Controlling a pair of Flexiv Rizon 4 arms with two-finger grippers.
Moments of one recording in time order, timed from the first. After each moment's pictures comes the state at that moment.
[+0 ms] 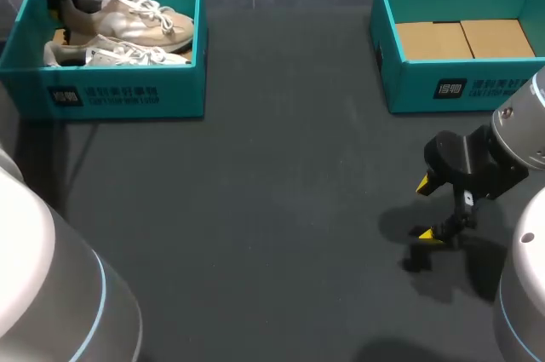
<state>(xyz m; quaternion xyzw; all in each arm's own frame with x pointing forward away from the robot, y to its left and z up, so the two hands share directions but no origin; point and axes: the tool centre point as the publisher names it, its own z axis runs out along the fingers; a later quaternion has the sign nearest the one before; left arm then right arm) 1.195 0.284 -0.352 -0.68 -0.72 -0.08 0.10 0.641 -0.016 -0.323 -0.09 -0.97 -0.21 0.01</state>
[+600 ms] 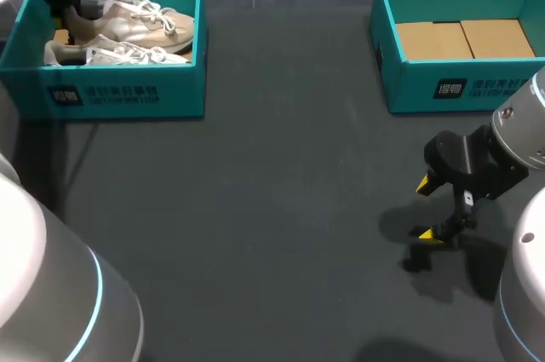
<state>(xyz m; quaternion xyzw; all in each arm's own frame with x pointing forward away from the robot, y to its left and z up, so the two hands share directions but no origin) 1.191 0.279 -0.370 -0.66 -0.74 -0.08 0.10 0.641 -0.016 -0.323 -0.09 -0.97 -0.21 0.01</state>
